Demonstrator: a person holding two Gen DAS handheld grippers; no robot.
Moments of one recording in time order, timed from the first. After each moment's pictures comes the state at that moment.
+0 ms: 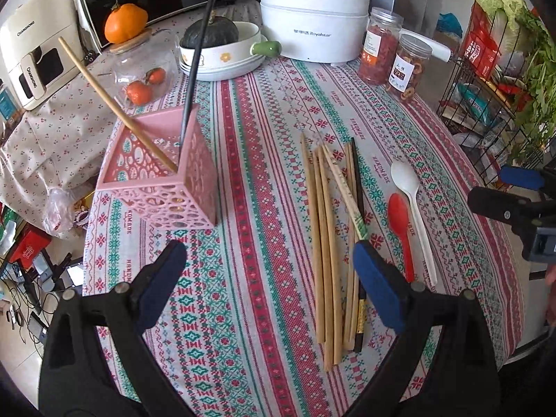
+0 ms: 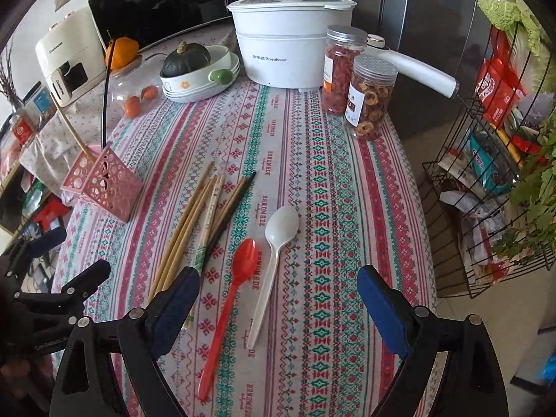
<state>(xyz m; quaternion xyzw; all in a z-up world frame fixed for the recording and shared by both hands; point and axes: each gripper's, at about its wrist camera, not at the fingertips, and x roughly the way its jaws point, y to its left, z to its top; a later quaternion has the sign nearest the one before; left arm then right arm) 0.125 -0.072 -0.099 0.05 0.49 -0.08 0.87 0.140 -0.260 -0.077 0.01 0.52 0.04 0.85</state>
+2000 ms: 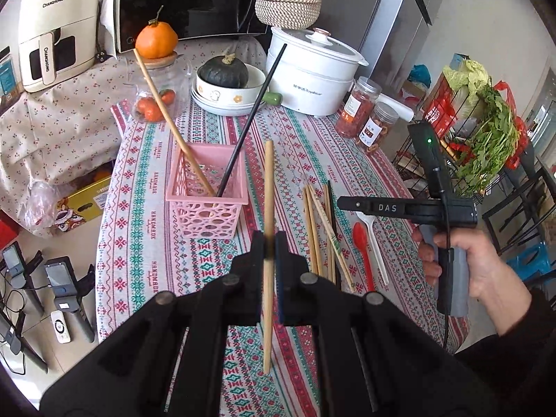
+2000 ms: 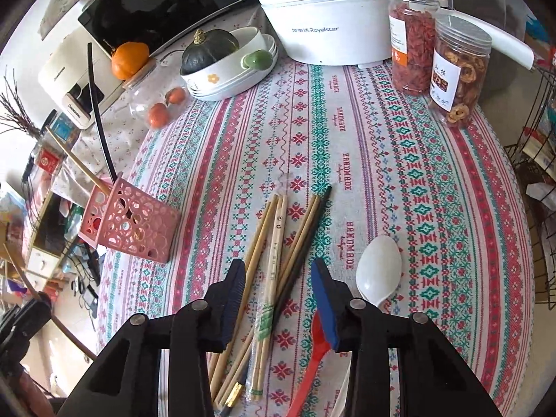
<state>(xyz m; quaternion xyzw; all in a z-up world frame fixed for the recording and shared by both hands) 0.099 0.014 -0.039 -0.05 0.43 -0.16 0.89 0.216 -0.212 -0.128 0.10 0.55 0.12 0.82</state>
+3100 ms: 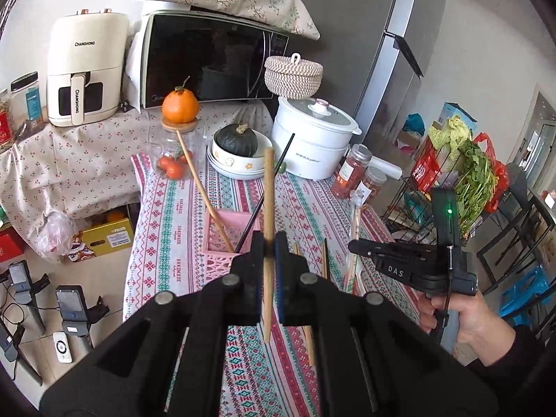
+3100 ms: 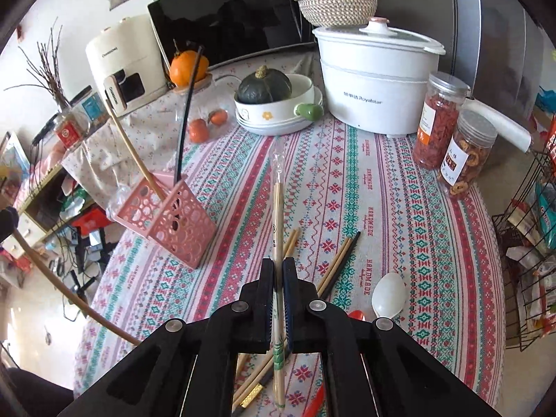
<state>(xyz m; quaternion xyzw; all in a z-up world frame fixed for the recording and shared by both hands) 0.068 0.054 0.020 -0.09 0.32 -0.15 0.93 0.157 -0.173 -0.059 0.03 0.43 0.15 0.89</state>
